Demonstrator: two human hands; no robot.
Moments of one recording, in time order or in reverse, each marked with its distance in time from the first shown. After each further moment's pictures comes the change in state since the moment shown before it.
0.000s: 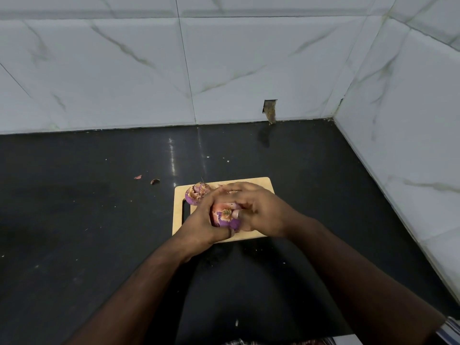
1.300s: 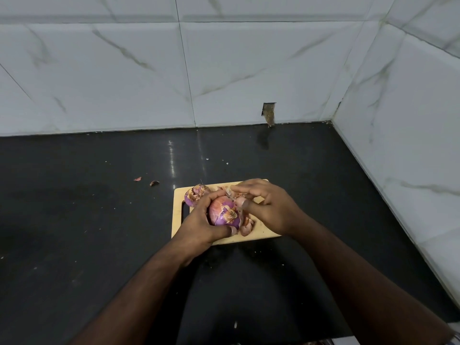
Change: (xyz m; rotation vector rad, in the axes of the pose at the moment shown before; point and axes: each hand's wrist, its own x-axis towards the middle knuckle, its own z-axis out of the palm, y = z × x) left_hand 0.000 0.001 0.001 -0.086 0.058 0.001; right_hand -0.009 -0.003 -0.012 0.072 0.179 0.128
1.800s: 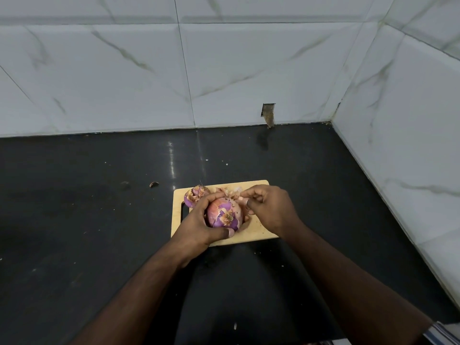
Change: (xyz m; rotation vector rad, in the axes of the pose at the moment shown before) left_hand 0.002 -0.007 -0.003 -0.023 -0.011 -0.001; right_hand 0.009 0.021 0.018 0.037 0.187 0.244
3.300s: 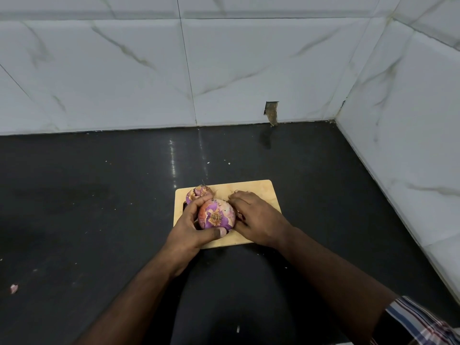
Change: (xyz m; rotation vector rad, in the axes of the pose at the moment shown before) left_hand -0.003 -0.023 -0.012 -0.212 0.085 0.008; right_hand 0.015 0.037 0.036 -0.540 -0.207 -0.512
